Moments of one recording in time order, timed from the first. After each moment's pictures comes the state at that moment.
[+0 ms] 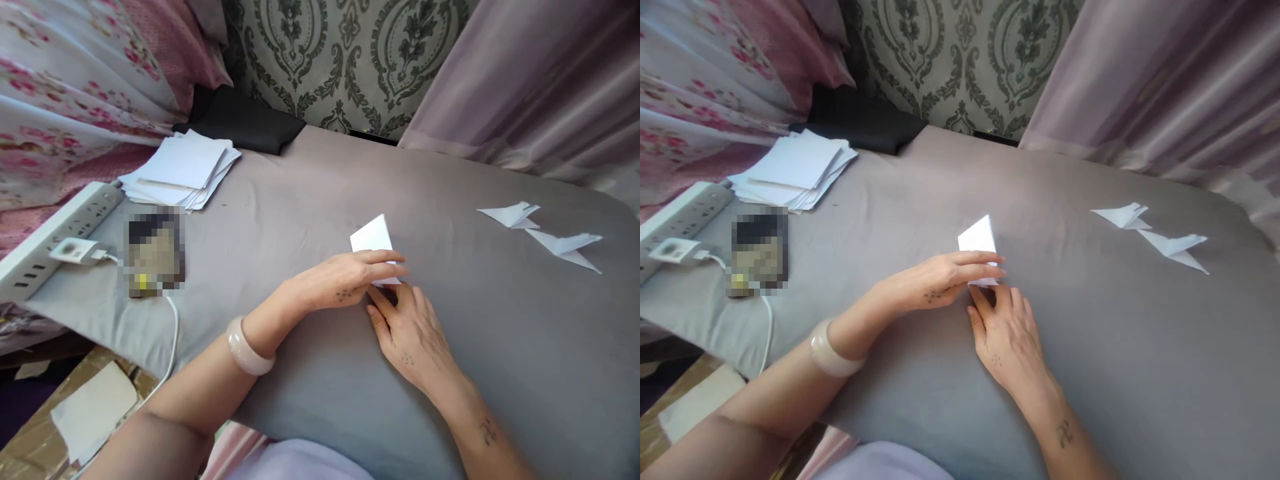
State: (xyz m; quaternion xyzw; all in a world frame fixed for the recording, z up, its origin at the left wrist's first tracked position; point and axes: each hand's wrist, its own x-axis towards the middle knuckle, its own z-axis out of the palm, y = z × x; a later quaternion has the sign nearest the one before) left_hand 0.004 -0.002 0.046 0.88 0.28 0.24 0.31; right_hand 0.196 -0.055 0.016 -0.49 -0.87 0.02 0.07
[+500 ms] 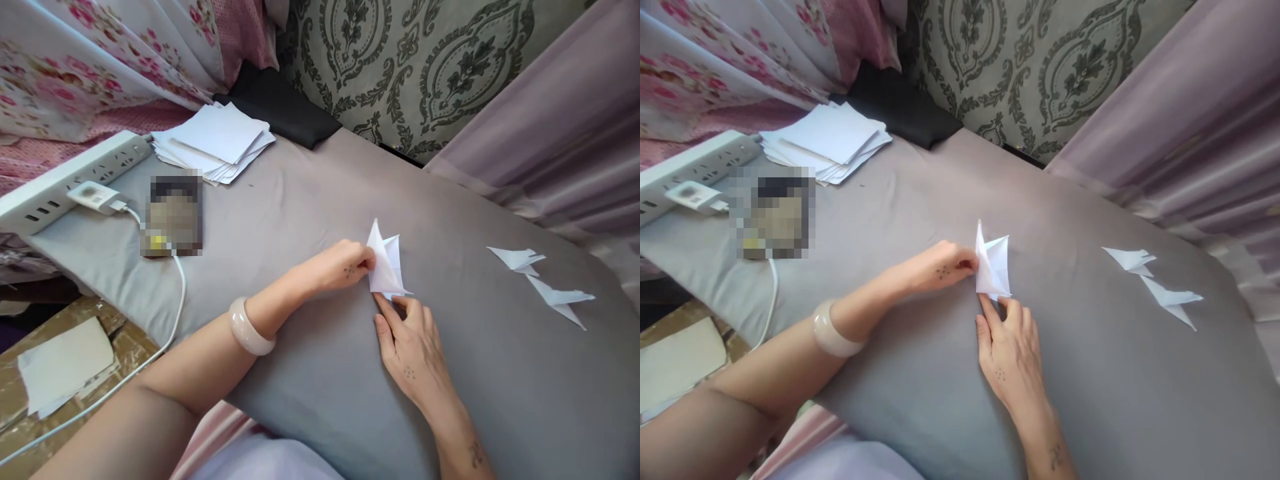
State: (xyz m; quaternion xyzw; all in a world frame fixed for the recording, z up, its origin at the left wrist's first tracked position) left_hand -0.021 0.004 0.033 0.77 0.49 0.24 0.33; right_hand 0.194 -0.056 0.016 -0.49 -0.87 0.01 0.06
